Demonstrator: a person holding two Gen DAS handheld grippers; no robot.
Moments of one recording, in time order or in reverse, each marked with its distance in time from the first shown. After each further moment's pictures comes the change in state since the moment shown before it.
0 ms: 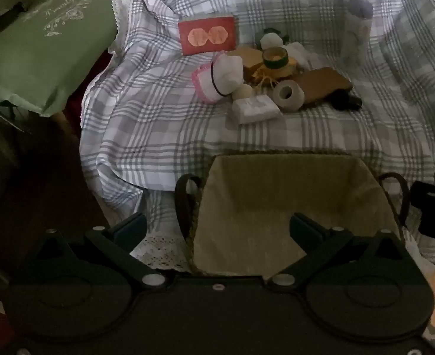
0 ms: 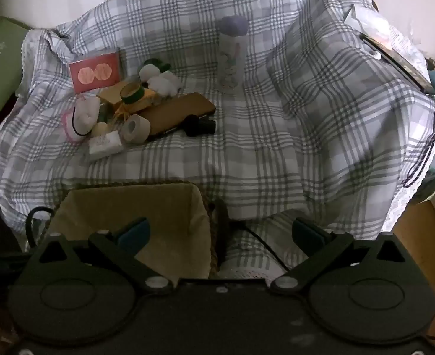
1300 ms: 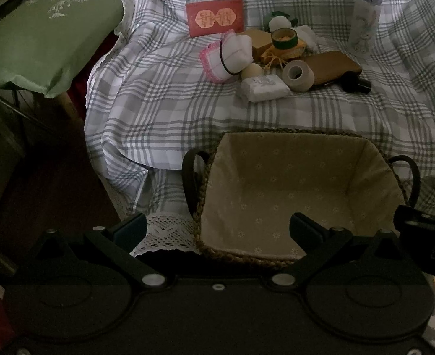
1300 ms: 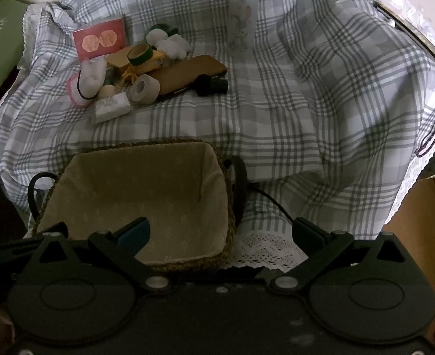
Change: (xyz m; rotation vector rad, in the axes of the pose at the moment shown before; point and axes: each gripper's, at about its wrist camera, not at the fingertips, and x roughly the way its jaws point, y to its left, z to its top) left arm 0.006 0.004 -0.010 -0.017 0.077 0.014; right arm 0.014 0.011 -0.011 -0.007 0.149 0.025
